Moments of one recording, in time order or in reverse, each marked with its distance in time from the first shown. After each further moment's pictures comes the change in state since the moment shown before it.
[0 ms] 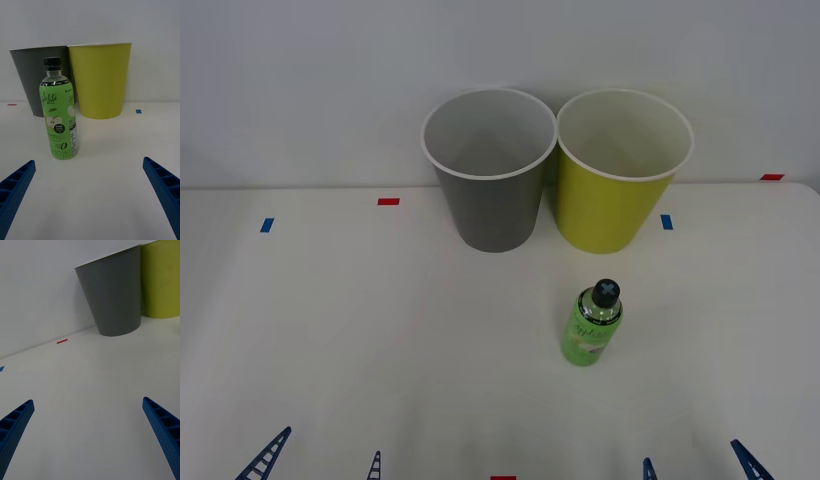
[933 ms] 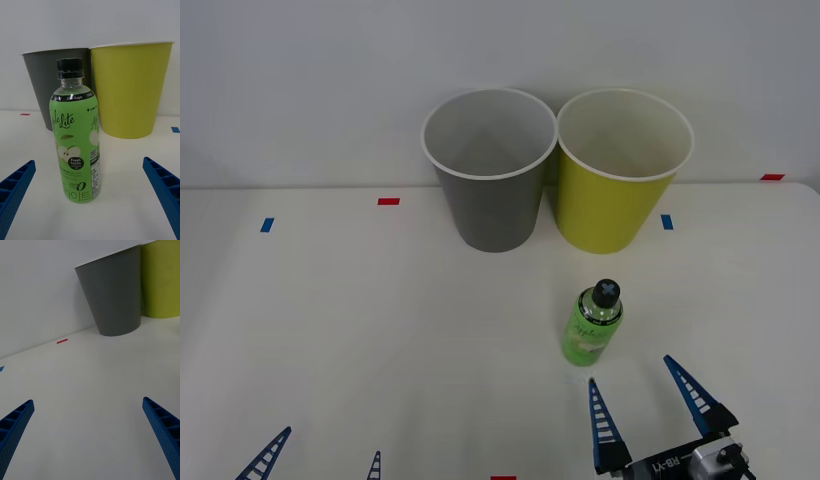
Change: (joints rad) right arm -0.294 -0.012 0.081 0.000 -0.036 0.227 0.030; left arm 0.000 0.000 0.000 0.000 0.000 0.000 0.000
